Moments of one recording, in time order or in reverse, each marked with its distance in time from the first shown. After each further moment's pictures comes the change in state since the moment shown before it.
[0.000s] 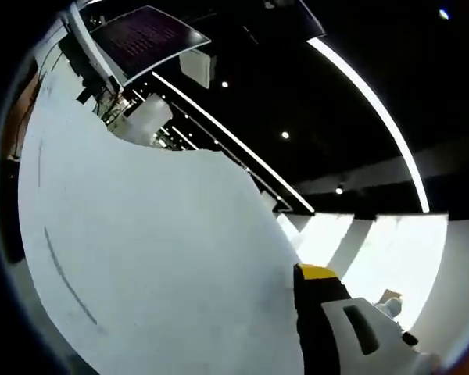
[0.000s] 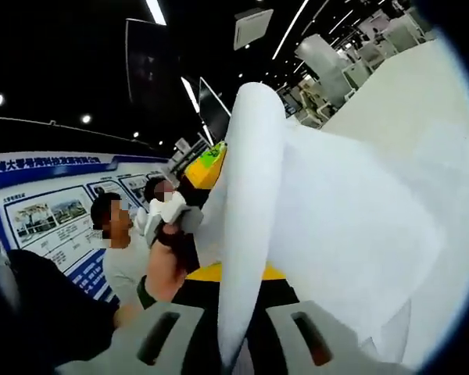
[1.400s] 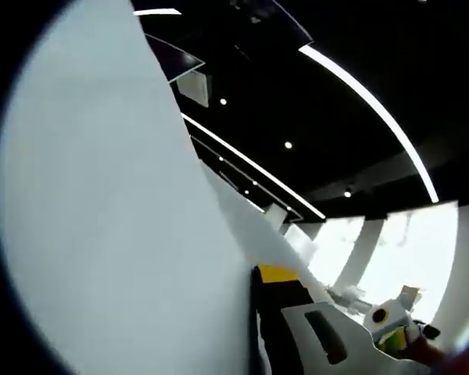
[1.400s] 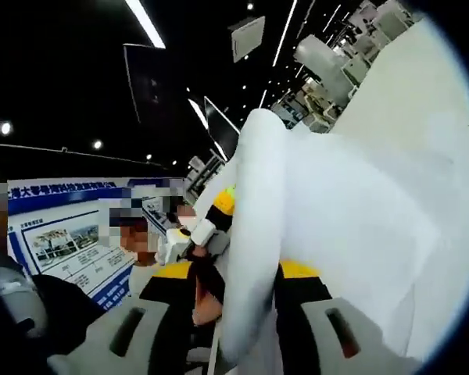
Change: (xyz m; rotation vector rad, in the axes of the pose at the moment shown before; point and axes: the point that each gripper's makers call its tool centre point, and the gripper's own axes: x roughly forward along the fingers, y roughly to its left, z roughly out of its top) left arm -0.010 0.009 0.016 0.092 -0.085 0.049; right arm -0.016 0.017 0.029 0.128 -0.126 0.151
